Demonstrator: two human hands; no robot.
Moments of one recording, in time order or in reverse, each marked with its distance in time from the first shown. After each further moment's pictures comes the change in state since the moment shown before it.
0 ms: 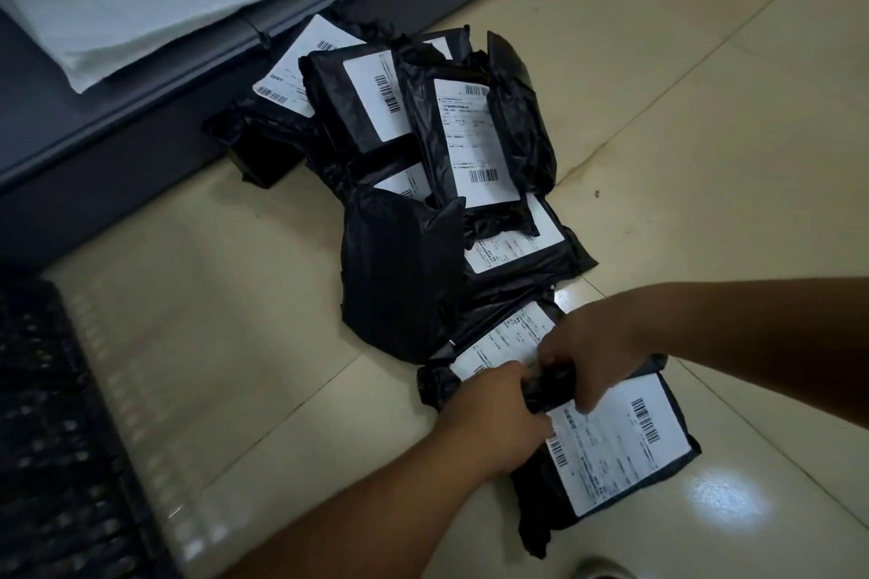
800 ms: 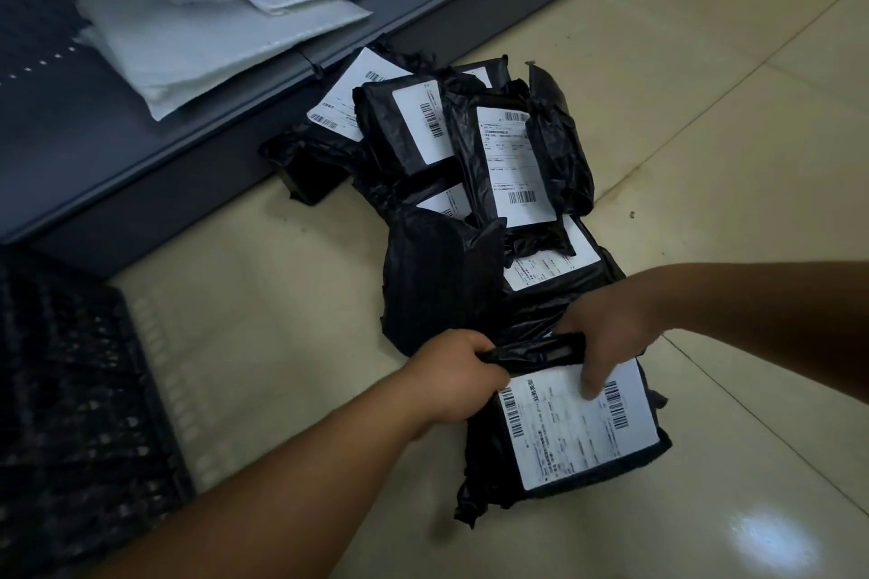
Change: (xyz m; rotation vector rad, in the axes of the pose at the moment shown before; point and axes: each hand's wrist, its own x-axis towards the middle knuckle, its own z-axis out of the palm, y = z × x) left_hand -0.015 -0.027 -0.088 -0.314 0.023 -0.141; right_hand -0.007 -0.008 -0.041 0.288 0.035 0.022
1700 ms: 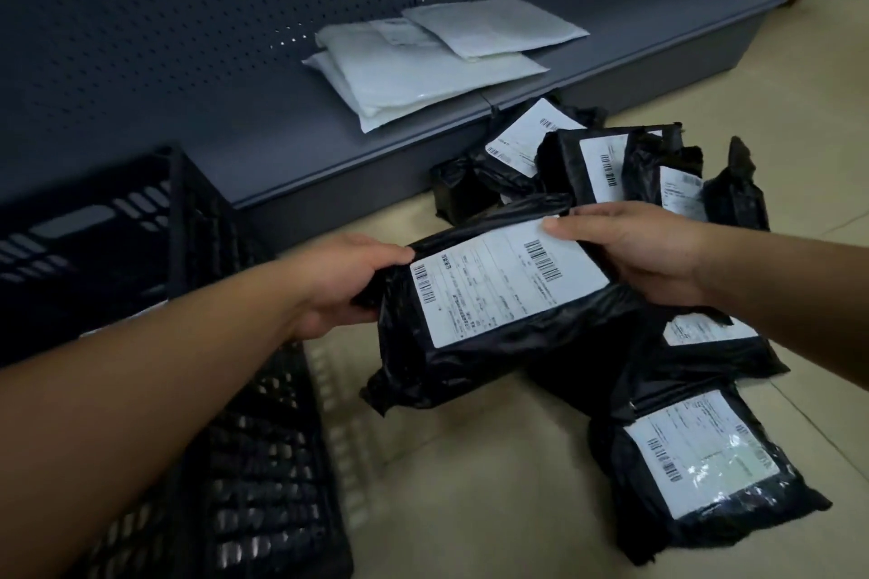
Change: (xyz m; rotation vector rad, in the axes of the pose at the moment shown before) left_hand -0.112 -0.076 -0.234 -0.550 0.415 -0.069; right_hand -0.023 -0.175 -0.078 1.170 0.402 -0.450
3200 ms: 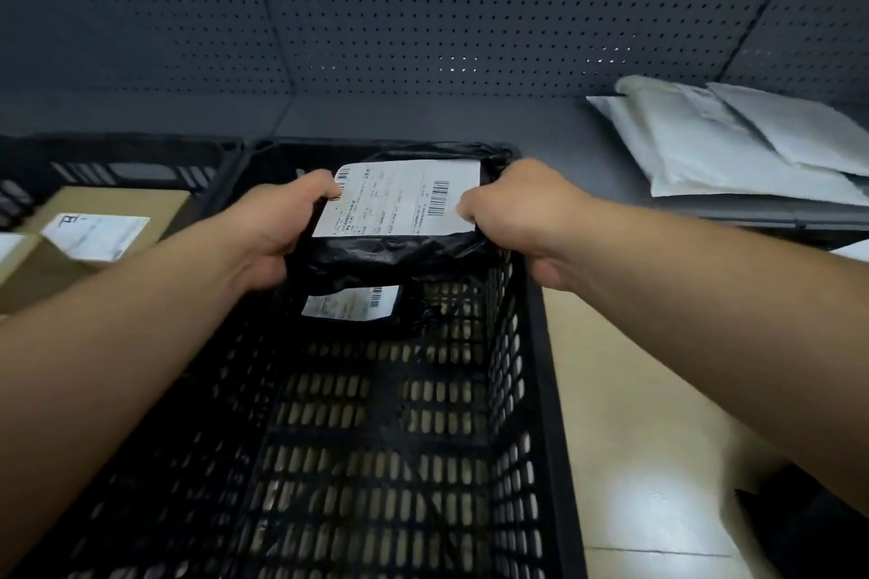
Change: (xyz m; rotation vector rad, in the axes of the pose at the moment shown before) left_hand -0.067 -0.100 -0.328 -0.522 0.571 0.022; right_hand 0.085 -0.122 0.407 -0.568 0.001 -0.220
